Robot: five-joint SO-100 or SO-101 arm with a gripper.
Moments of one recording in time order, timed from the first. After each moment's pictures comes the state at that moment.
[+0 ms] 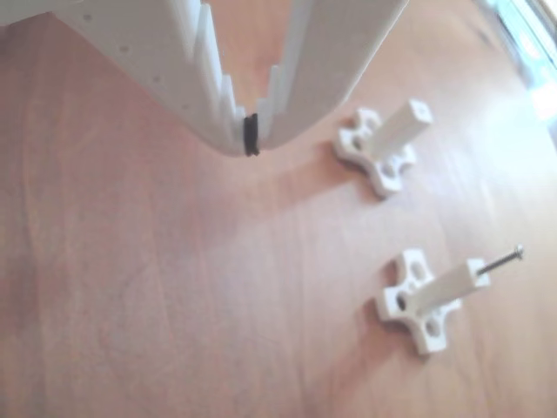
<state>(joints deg) 4.2 182.3 164.8 72.5 -1.2</state>
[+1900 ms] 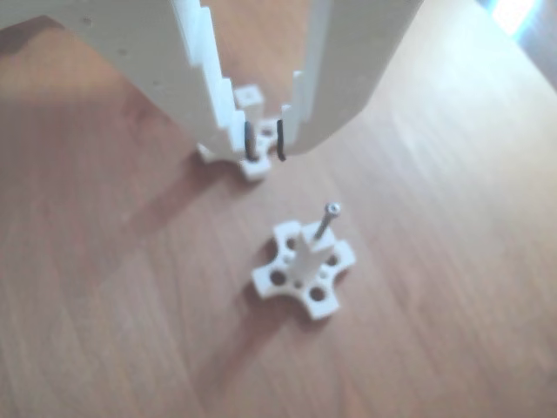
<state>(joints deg) 9.9 105.6 97.2 83.5 3.9</state>
